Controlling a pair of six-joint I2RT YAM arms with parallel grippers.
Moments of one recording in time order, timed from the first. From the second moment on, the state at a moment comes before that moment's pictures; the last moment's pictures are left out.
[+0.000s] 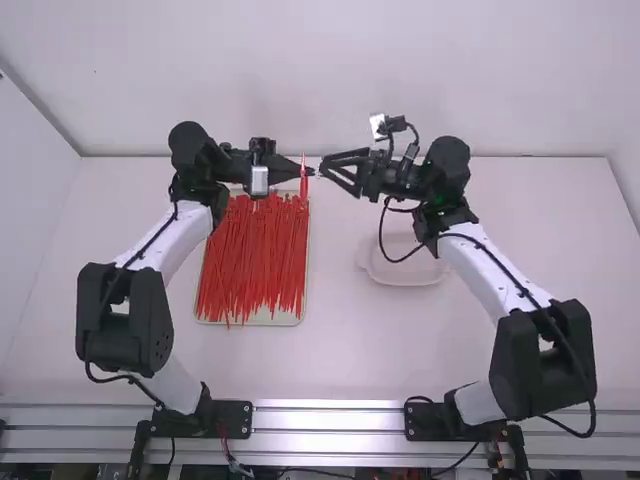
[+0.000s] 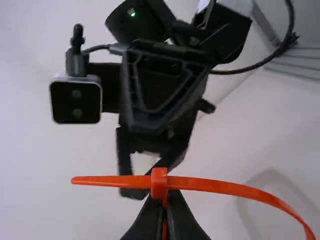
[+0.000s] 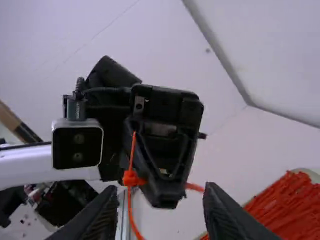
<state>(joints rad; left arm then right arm) -0.08 1.71 1.24 0.81 1.53 0.48 0.28 1.59 1.12 0.62 -1.12 0.76</state>
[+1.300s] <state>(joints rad) -0.14 1.71 1.24 0.79 1.55 0.47 0.33 1.59 1.12 0.77 -1.16 0.89</state>
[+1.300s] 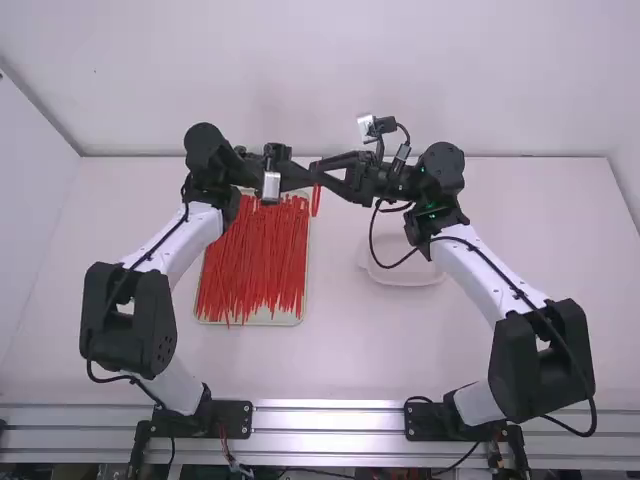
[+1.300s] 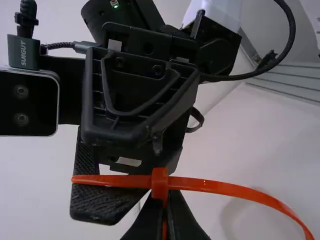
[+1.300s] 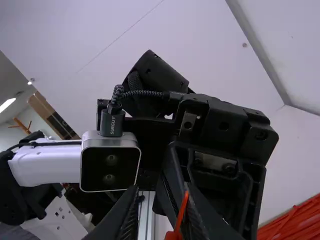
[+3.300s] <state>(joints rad) -0.16 1.71 1.22 0.70 1.55 0.47 0.32 1.59 1.12 0.73 -1.17 0.89</state>
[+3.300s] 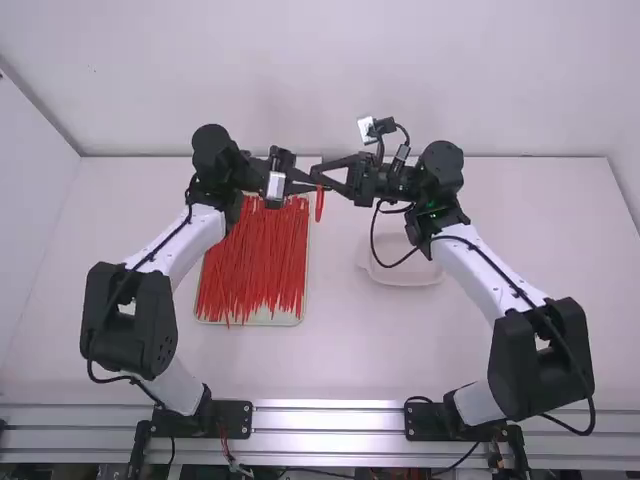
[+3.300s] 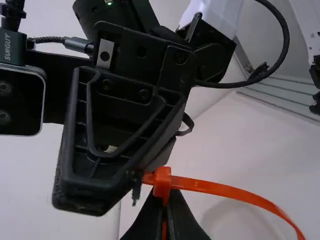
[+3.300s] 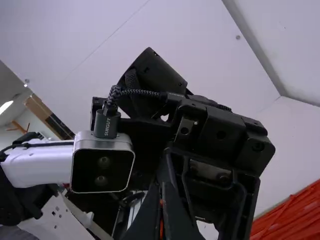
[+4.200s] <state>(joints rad) -0.16 1.71 1.06 0.70 1.49 0.47 0.31 1.60 1.12 0.75 -1.18 0.90</state>
